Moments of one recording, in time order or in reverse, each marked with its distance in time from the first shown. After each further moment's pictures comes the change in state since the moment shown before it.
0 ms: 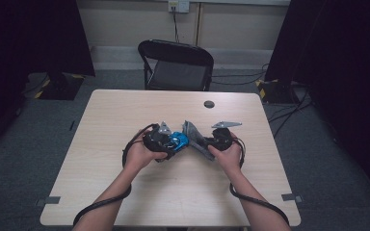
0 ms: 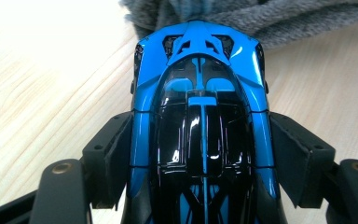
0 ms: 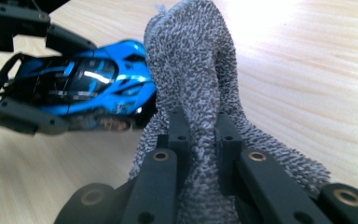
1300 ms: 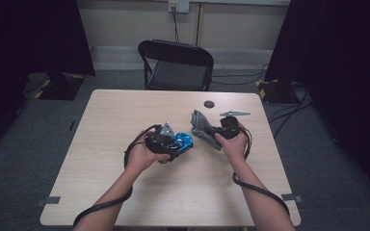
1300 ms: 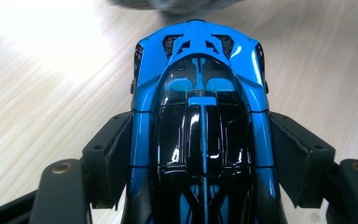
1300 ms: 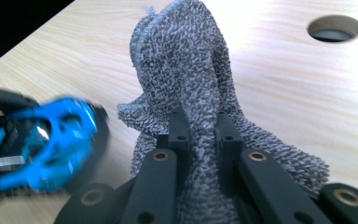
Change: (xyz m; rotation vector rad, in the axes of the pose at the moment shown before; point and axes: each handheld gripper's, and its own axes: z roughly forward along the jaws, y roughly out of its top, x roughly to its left) left arm -0.017 0.009 -0.004 -0.043 -0.044 0.030; right arm -0.027 0.027 -0.010 -0.024 -0.091 0.086
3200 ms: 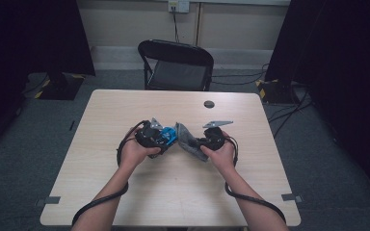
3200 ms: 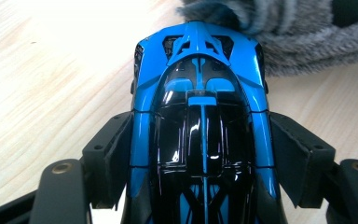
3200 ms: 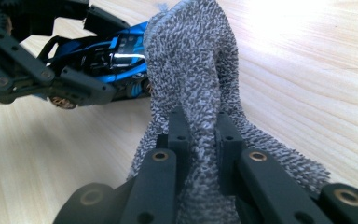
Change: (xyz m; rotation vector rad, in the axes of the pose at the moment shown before) left arm 0.039 -0.021 -0.005 0.045 0.120 -0.123; right arm 0.047 -0.022 0.018 0.064 0.163 -0.114
